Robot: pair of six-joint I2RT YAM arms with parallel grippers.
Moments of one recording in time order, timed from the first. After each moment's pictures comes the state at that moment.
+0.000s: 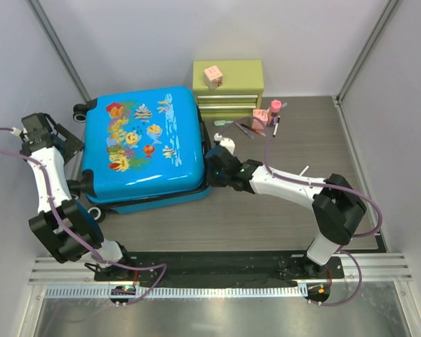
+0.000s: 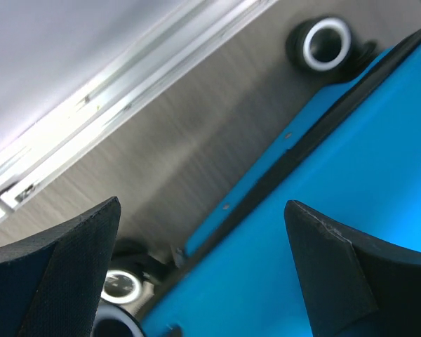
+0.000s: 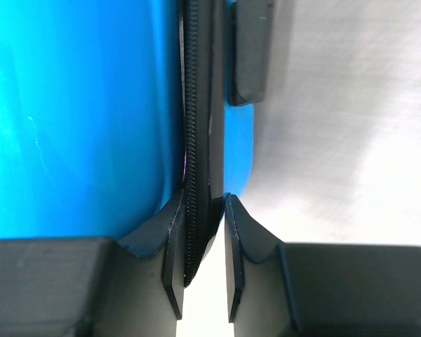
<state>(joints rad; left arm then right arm) 0.52 1.47 1.36 -0.79 -0.09 -0.41 0.86 1.68 1.17 -0.29 0.19 0.74</state>
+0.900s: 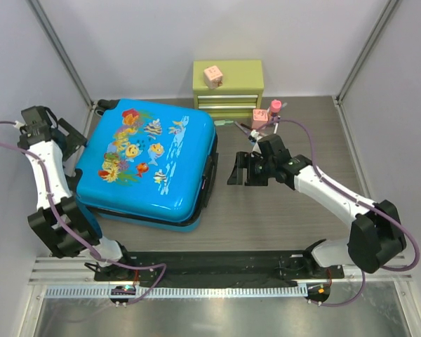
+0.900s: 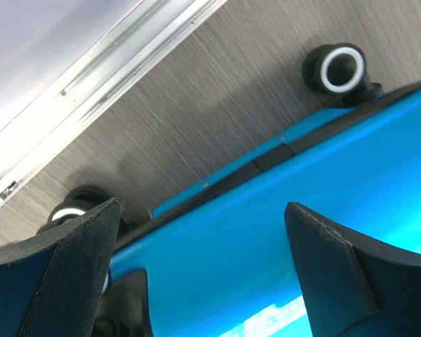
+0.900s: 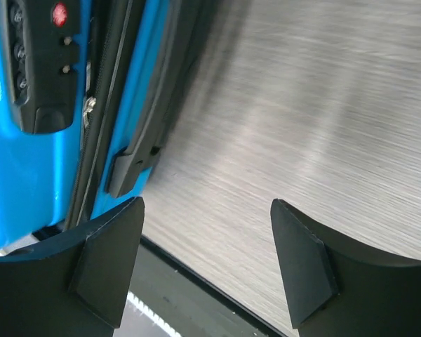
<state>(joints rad) 0.49 1.51 1.47 -0.87 -0.04 -0.42 0.52 1.33 0.97 -0.46 -0.28 0.53</state>
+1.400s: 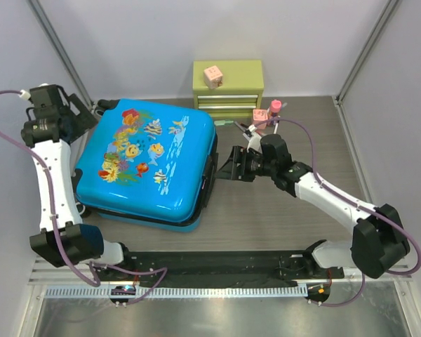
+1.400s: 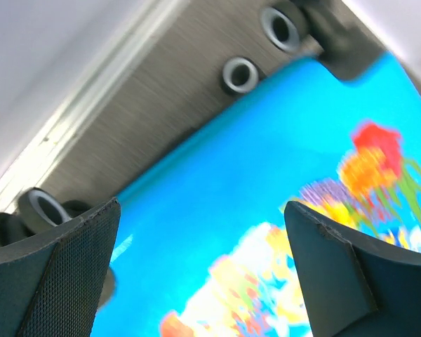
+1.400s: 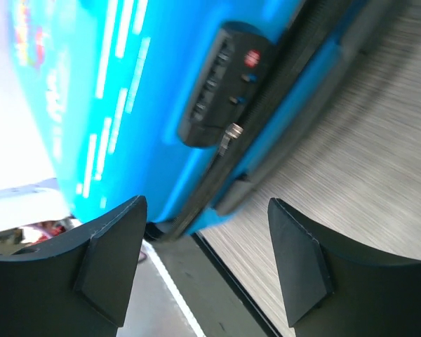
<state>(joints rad) 0.32 1.42 1.70 -0.99 -0.11 -0.40 0.54 1.31 0.88 -0.12 -0.51 0.67</state>
